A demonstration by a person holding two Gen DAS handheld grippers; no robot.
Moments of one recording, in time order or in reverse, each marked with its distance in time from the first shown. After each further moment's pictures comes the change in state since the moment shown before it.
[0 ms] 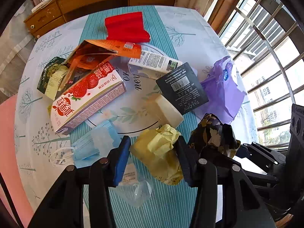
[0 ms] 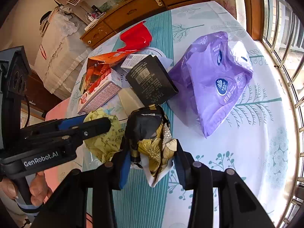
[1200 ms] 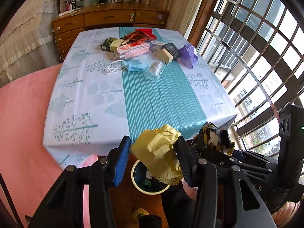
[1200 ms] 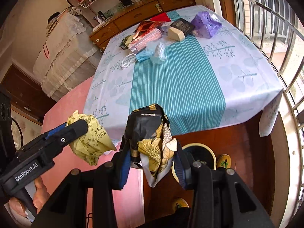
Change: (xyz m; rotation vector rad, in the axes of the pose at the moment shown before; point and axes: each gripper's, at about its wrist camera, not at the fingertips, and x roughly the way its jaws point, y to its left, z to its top) left arm -0.175 0.095 -0.315 0.018 -0.242 -0.099; right arm -0.090 0.167 -0.286 0.088 -0.108 -0.104
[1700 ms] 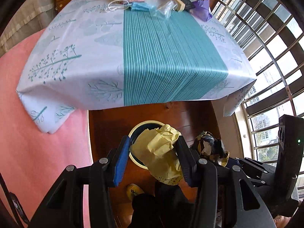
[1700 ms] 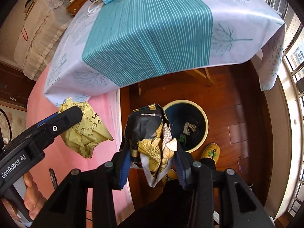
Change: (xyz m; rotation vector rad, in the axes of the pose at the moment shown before) left arm 0.103 0.003 -0.087 -0.082 0.204 0.021; right arm 0.091 -0.051 -0.085 0.041 0.243 -0.102
